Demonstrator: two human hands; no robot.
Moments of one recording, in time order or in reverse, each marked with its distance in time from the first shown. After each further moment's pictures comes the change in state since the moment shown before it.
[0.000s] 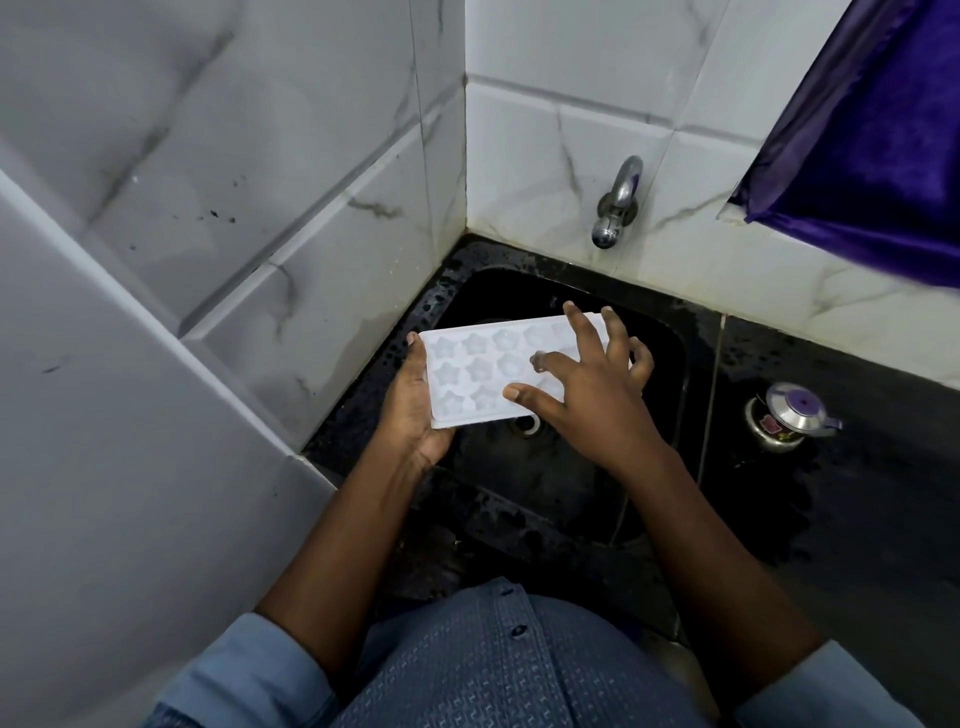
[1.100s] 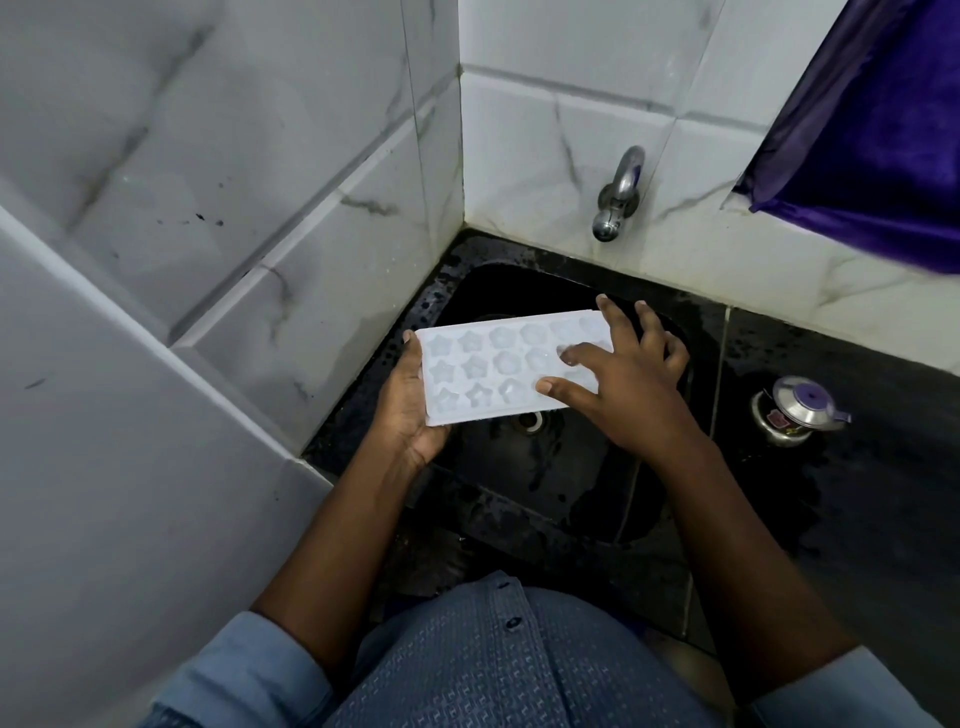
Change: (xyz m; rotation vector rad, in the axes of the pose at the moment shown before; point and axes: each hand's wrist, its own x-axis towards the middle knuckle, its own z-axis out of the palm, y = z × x) left_hand 0.005 0.007 -0.001 0.034 -0.011 -0.013; right_hand 0.005 0.029 -0.014 0.036 -0.058 0.061
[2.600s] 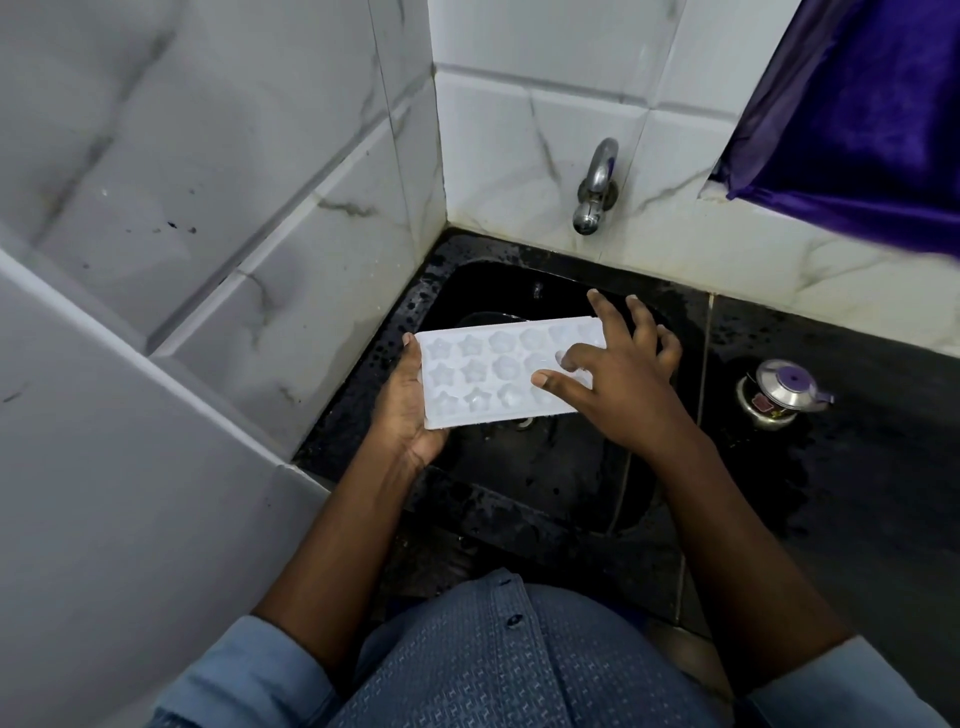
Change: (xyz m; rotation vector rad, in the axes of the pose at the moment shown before) left_hand -0.007 -0.007 0.013 0.039 -0.041 -0.010; right_hand -0.009 0.009 -0.003 0.032 0.025 -0.005
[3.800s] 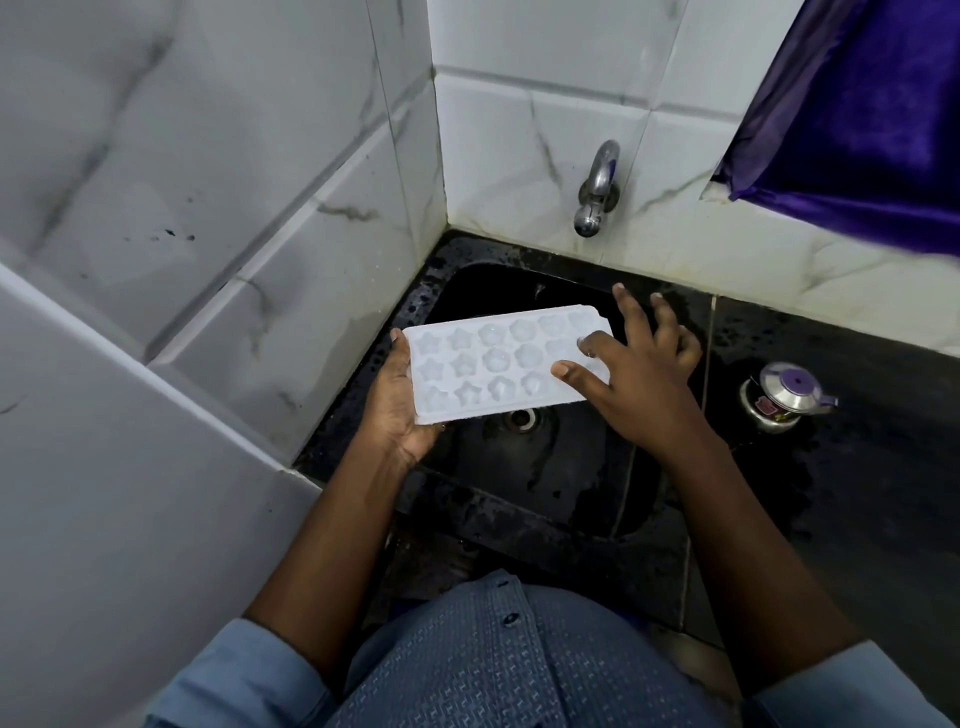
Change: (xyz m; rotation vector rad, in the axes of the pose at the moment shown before) left_hand 0.007 0.012 -0.004 -0.013 0.045 0.022; right_hand 0.009 0.020 0.004 -0.066 0.075 0.051
